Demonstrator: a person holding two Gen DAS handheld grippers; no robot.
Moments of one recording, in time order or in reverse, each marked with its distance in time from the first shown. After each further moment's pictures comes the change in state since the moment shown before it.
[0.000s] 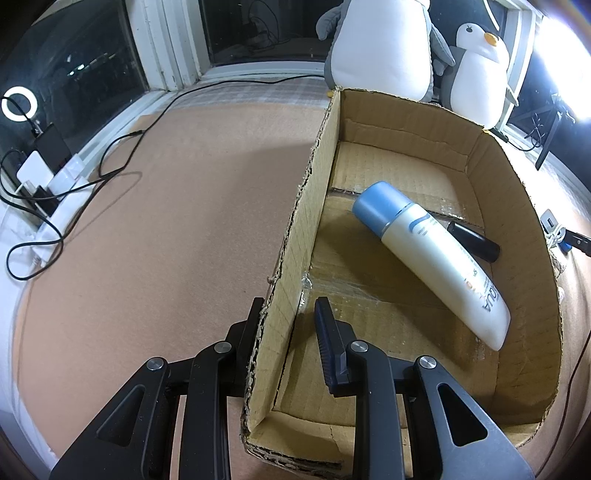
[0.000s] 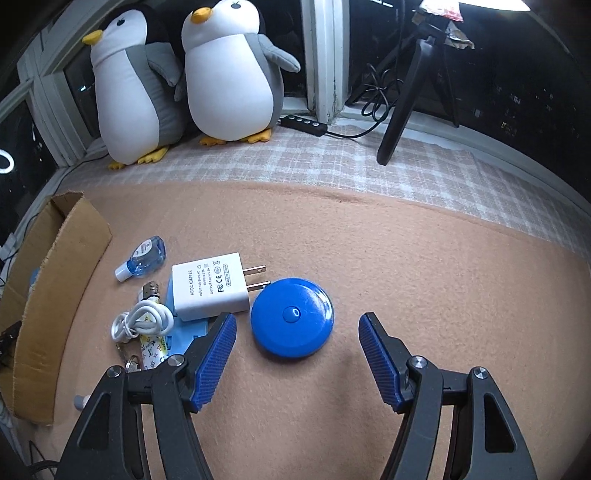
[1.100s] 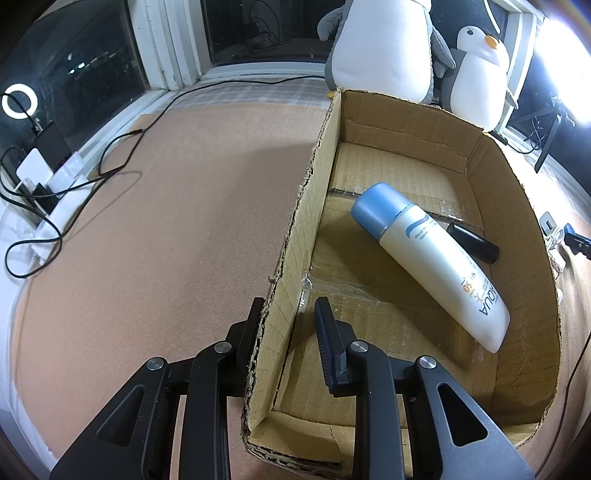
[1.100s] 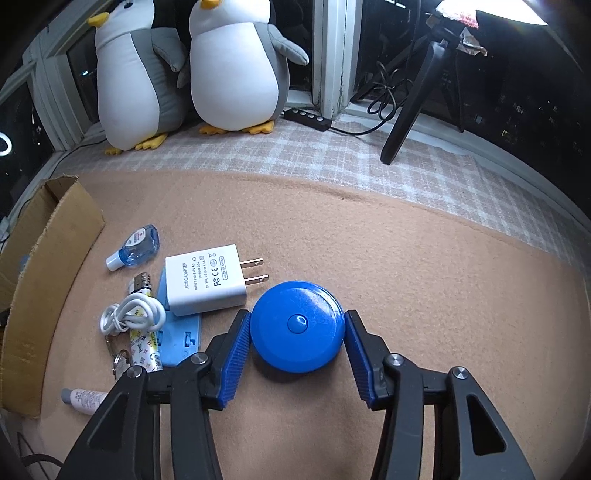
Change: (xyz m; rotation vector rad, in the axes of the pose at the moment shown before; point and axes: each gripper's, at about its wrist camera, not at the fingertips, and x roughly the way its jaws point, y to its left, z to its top) left arm 0.000 0.000 0.000 -0.002 -0.001 -0.001; right arm -0.005 0.004 -0.002 -0.036 0.003 -0.029
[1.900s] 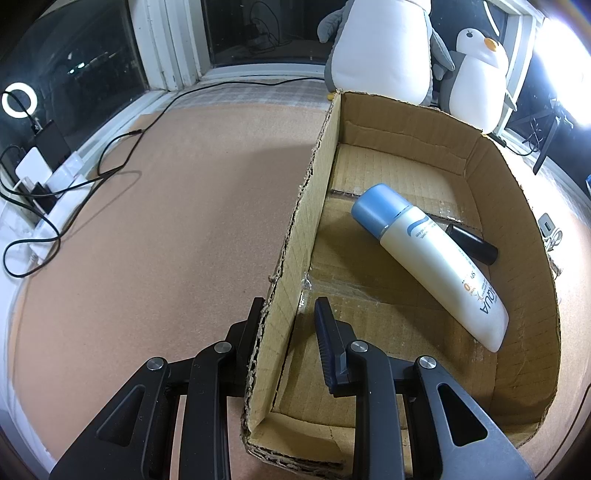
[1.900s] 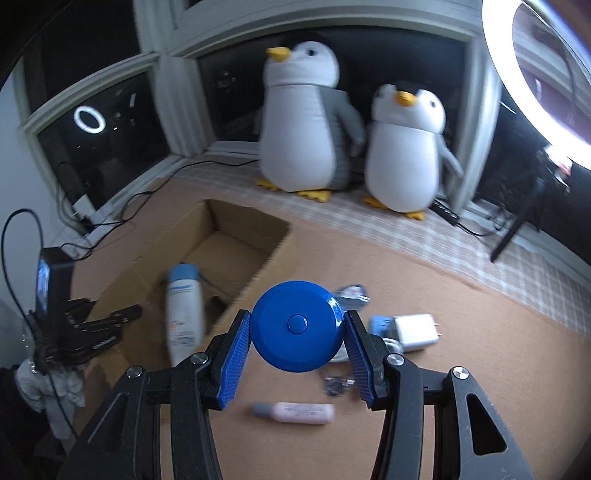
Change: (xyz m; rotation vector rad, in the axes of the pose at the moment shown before) left arm 0.001 -0.001 -0.001 -0.005 -0.006 -0.006; right arm -0.096 0.148 0.014 -0.236 -0.136 0.274
